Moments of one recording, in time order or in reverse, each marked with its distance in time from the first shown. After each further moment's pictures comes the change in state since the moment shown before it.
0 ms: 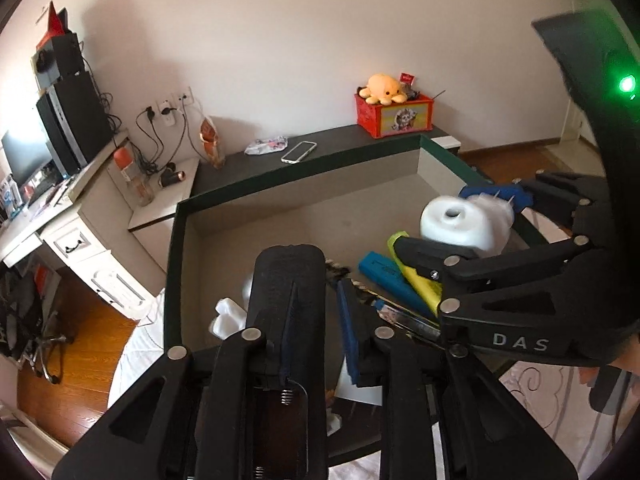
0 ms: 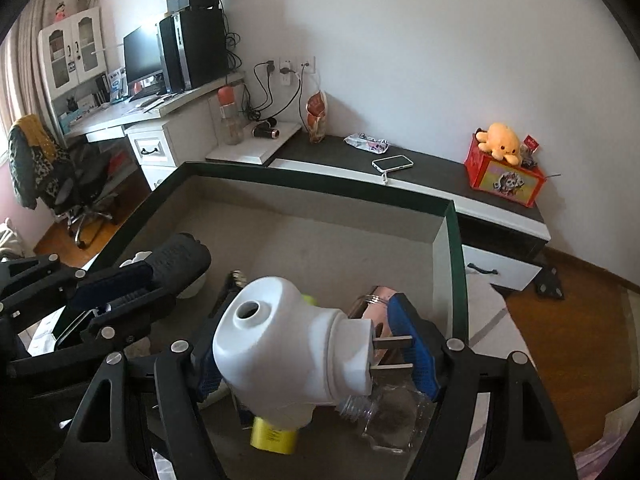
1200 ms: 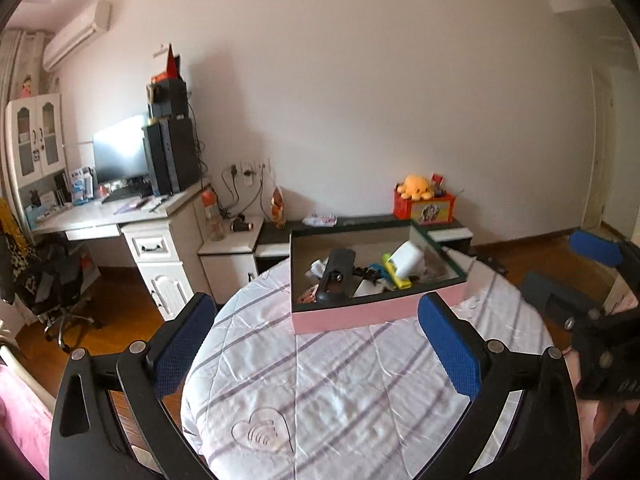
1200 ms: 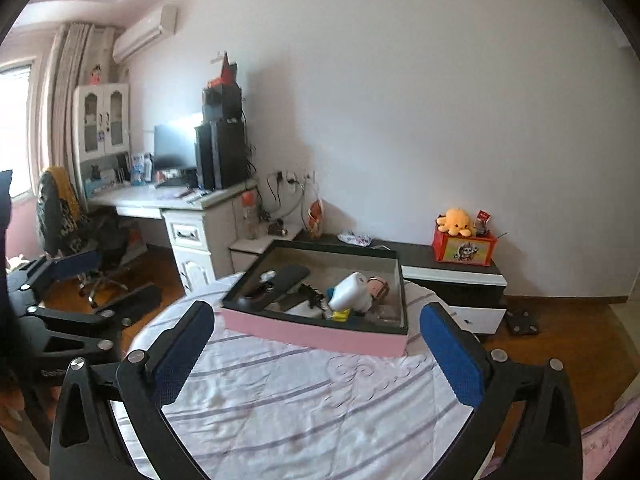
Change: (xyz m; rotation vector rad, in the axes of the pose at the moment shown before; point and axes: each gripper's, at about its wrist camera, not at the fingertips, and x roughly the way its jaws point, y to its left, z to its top) left arm -0.284 -0.001 -0.126 -0.171 -0.351 0.145; right arm -0.266 0.100 -0.120 0.004 -0.431 -0.075
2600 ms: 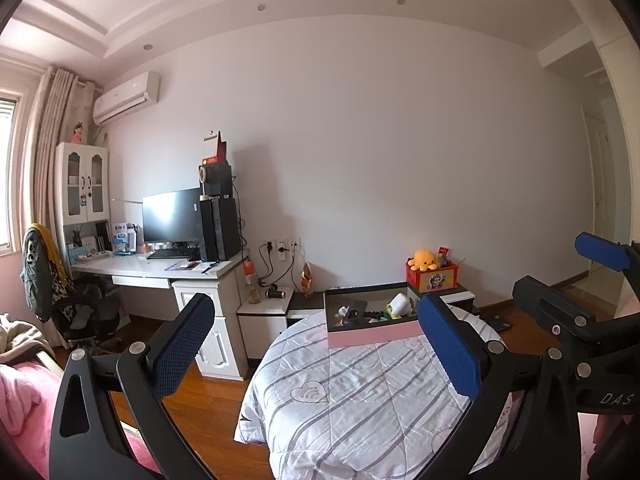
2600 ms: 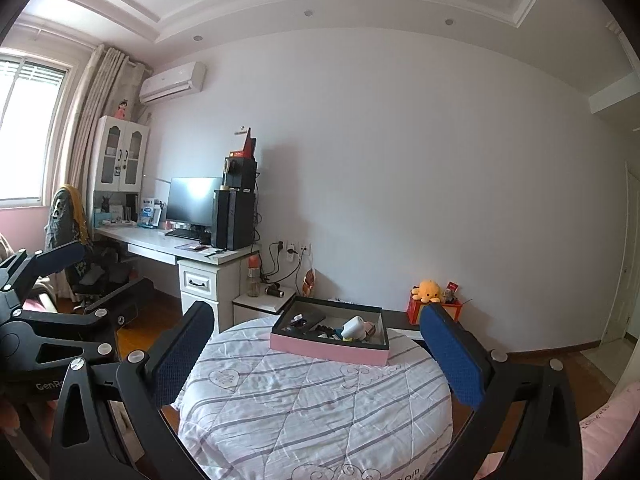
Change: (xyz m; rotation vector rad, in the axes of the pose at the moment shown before) left arm -0.247 0.015 -0.043 -0.012 -0.301 0.096; right arm -0.205 0.093 -0.025 -0.093 -0.264 -0.084
